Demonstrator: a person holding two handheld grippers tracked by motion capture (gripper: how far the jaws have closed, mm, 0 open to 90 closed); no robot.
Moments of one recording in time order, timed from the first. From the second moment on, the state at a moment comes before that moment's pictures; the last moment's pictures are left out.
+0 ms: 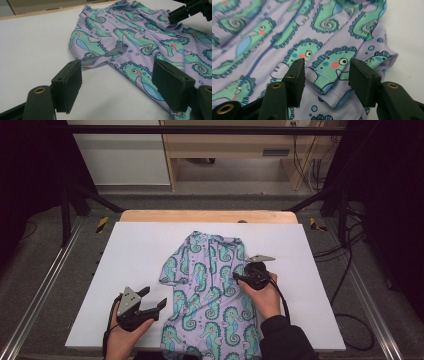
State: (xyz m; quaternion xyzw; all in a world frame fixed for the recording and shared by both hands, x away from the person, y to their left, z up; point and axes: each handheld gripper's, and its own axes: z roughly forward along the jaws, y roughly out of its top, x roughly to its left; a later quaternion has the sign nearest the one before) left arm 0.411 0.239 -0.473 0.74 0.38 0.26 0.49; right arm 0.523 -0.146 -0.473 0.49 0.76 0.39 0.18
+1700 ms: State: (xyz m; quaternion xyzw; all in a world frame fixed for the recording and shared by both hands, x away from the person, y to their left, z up) left arm 0.507 0.151 -0.471 0.82 0.38 0.26 0.35; right arm 0.551 -0.269 -0.447 0.52 0.73 0.35 0.27
